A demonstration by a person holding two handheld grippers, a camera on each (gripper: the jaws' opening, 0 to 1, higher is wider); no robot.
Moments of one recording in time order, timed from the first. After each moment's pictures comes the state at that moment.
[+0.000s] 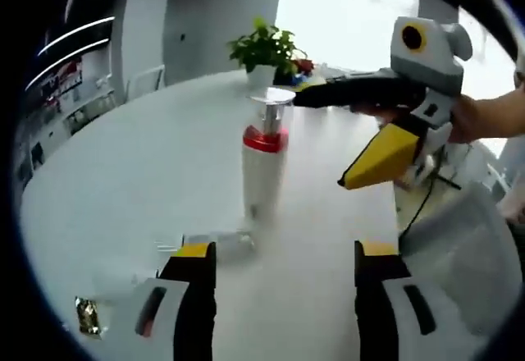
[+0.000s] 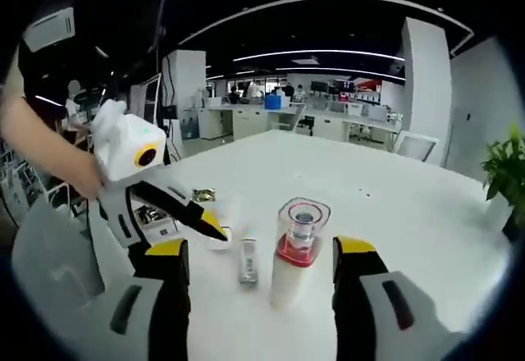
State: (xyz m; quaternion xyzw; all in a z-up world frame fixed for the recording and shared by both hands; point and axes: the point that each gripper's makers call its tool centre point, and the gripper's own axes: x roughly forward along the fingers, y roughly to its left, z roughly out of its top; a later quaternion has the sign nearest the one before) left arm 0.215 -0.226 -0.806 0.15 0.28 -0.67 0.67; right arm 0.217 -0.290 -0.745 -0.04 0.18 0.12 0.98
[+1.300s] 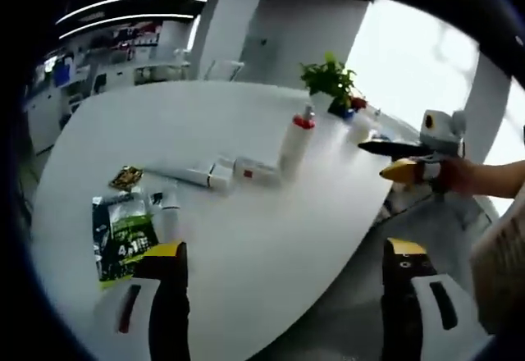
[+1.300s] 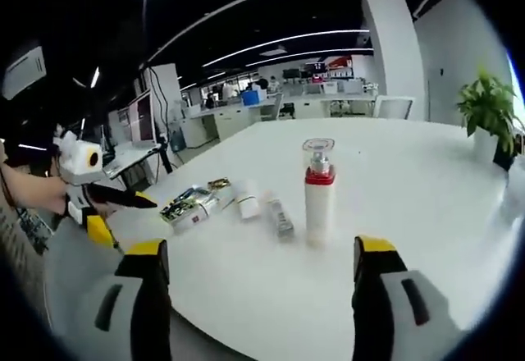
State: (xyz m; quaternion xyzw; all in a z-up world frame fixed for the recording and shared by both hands) left arm 0.168 -0.061 -0.789 0.04 0.32 -0.55 0.77; right arm 0.125 -0.255 -0.760 0.06 0.20 0.06 0.98
